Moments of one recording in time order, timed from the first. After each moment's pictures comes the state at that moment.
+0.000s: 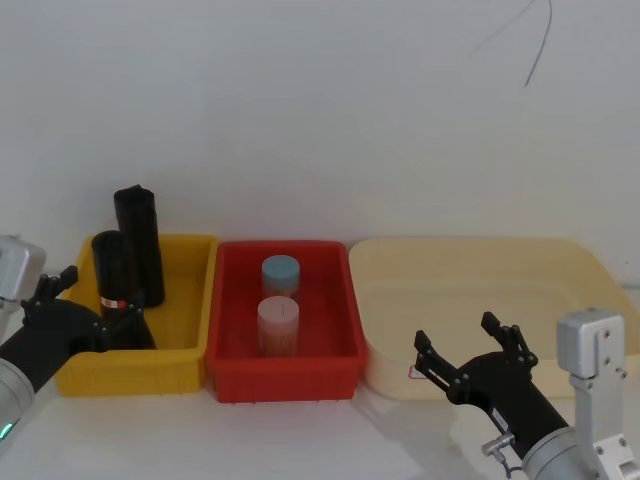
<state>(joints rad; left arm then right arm) -0.27 0.45 0.30 -1.60 -0.36 0.13 -0.15 -0.01 0.34 -0.23 -1.77 0.29 0.03 0.07</state>
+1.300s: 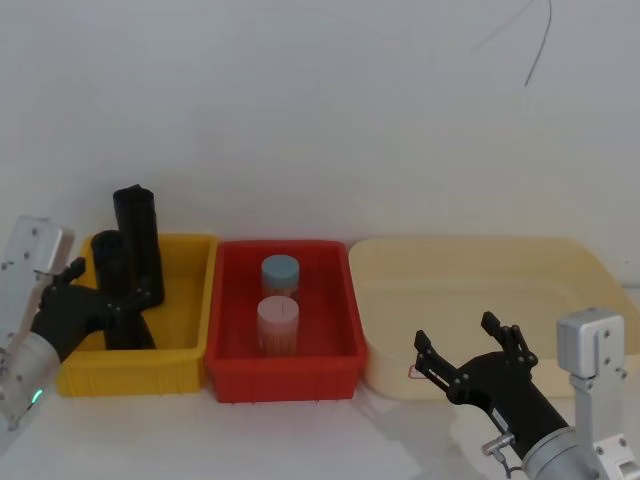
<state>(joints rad) -0.42 0.35 0.32 -1.39 -0.29 0.15 -0.13 -0.01 0.34 -0.23 -1.77 0.29 0.03 0.07</state>
